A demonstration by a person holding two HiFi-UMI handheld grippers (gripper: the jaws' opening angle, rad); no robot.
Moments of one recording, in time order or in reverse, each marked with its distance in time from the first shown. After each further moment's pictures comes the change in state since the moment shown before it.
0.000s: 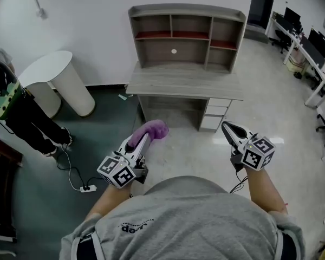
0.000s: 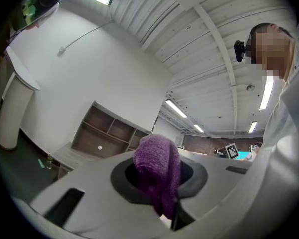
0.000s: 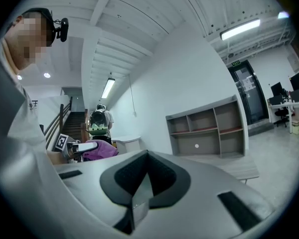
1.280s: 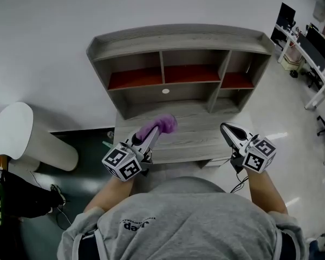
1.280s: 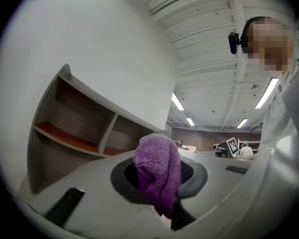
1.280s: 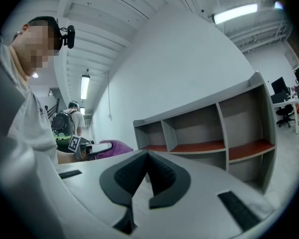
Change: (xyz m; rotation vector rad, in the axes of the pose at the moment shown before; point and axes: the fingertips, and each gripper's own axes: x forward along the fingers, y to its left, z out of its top) left arm 0.462 0.354 0.053 0.036 0.093 -0.220; right arm 0.389 -0.334 0.101 0.019 -0.029 -0.055
